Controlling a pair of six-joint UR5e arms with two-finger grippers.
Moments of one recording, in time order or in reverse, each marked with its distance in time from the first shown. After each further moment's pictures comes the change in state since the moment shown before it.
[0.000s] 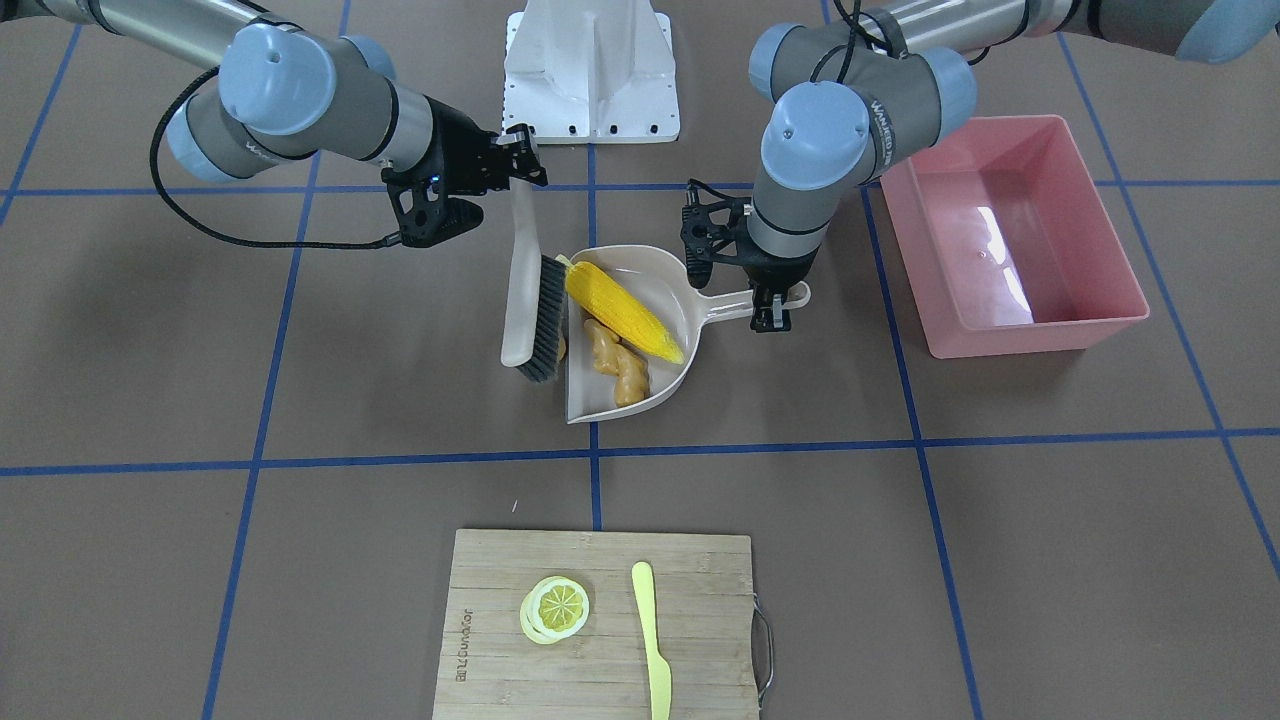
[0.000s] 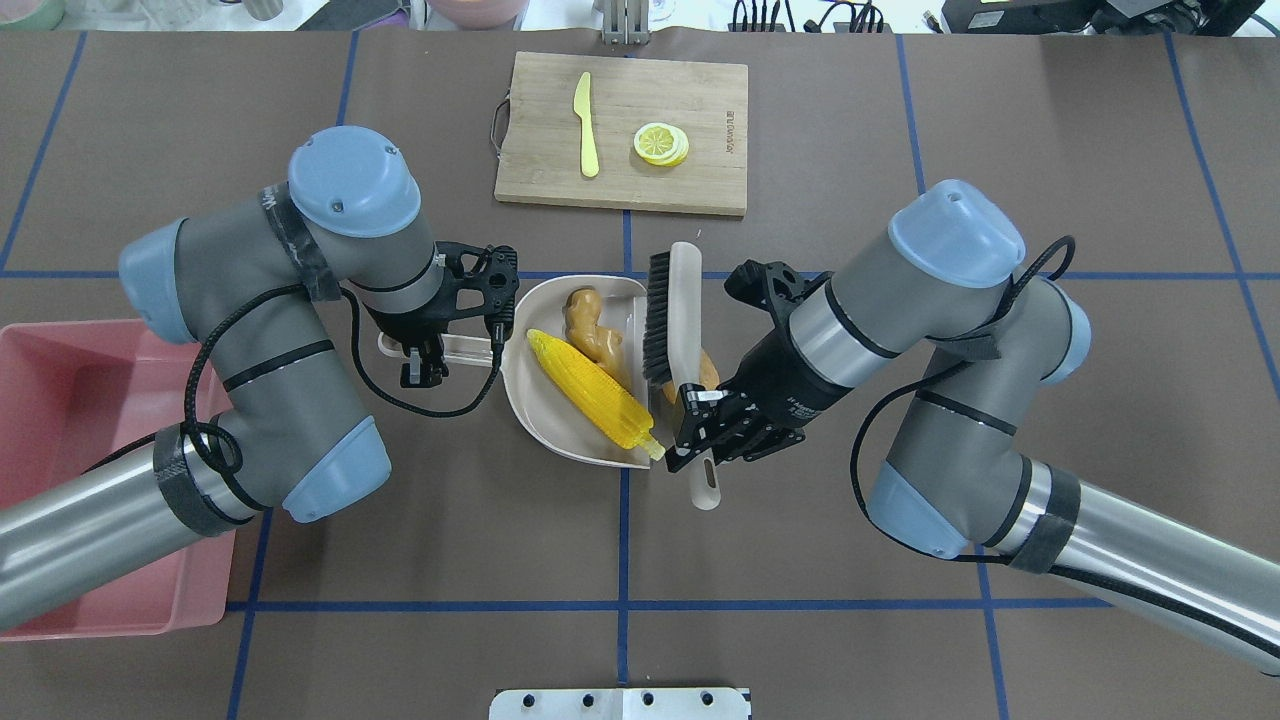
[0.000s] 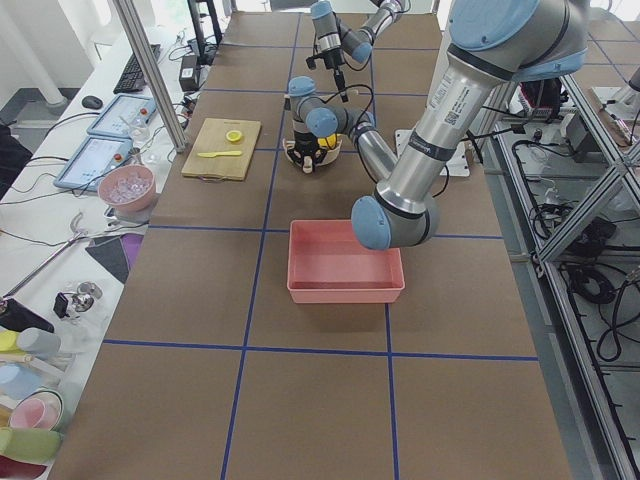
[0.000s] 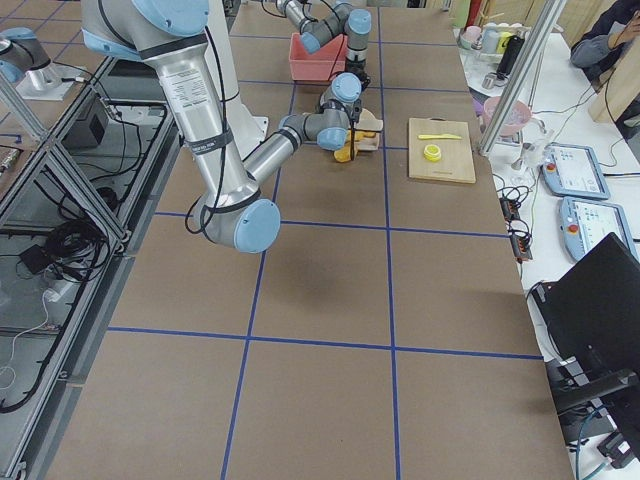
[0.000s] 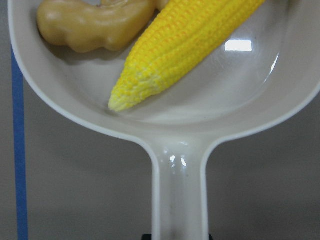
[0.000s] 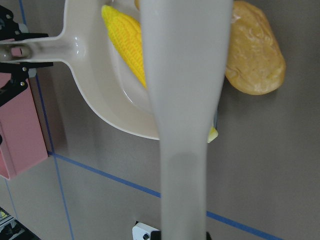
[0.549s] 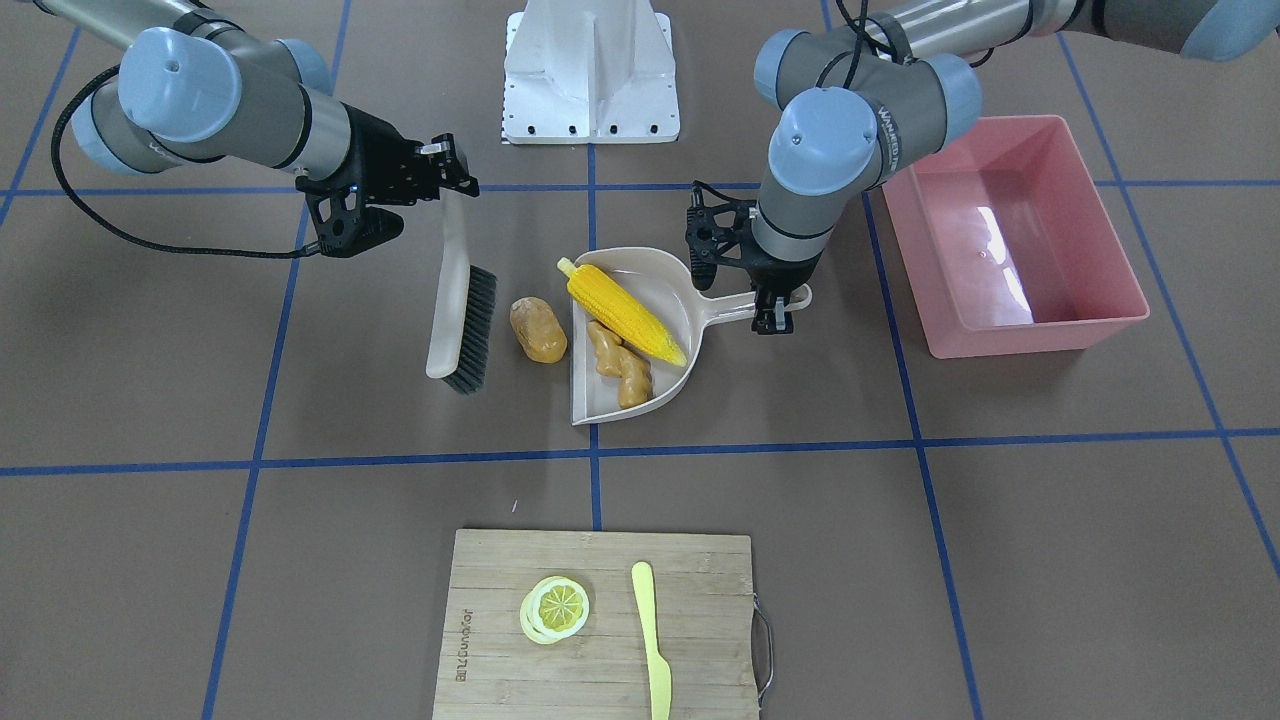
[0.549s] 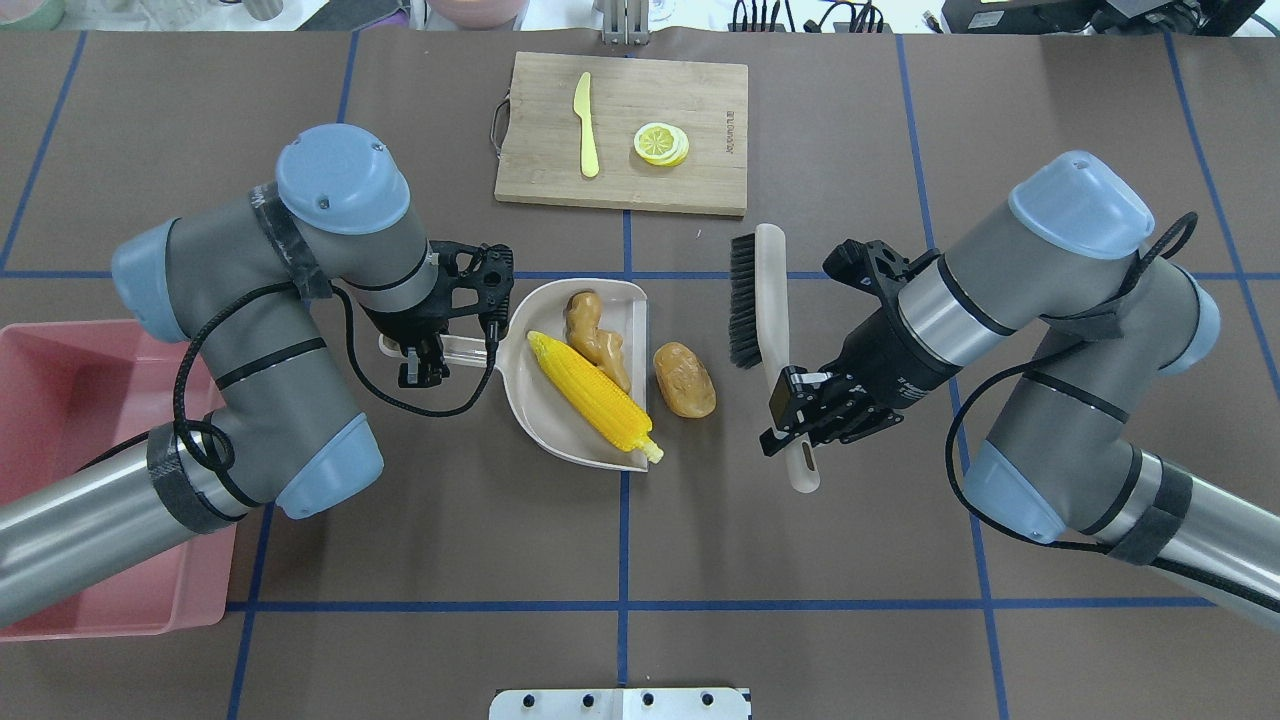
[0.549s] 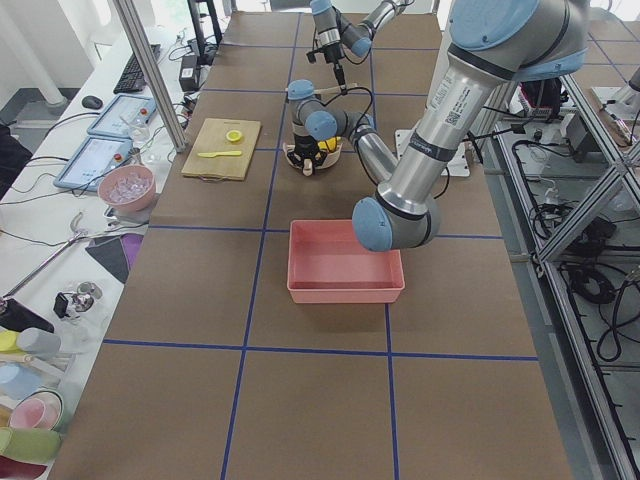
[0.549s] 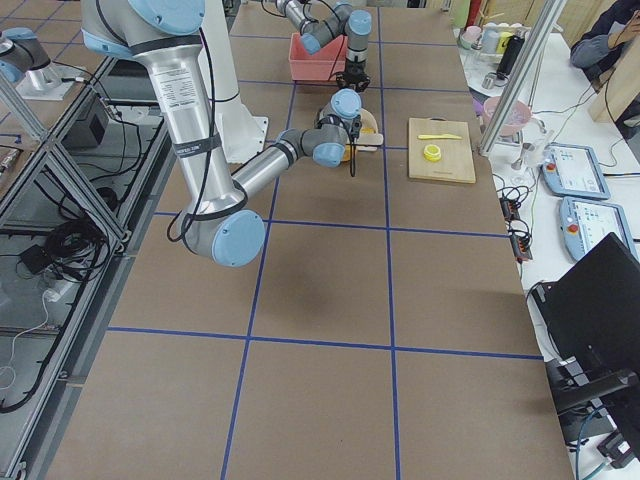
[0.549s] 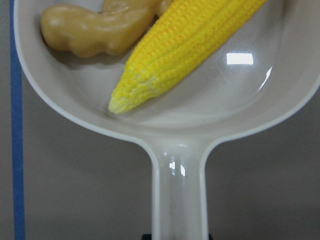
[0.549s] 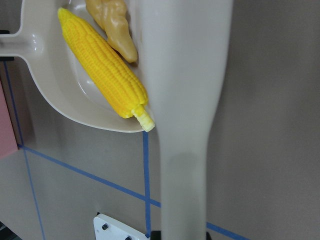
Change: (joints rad) left arm -0.001 0.016 0.005 -0.010 -0.003 0.006; right arm 0.023 -0.114 0.034 0.002 0.026 -0.107
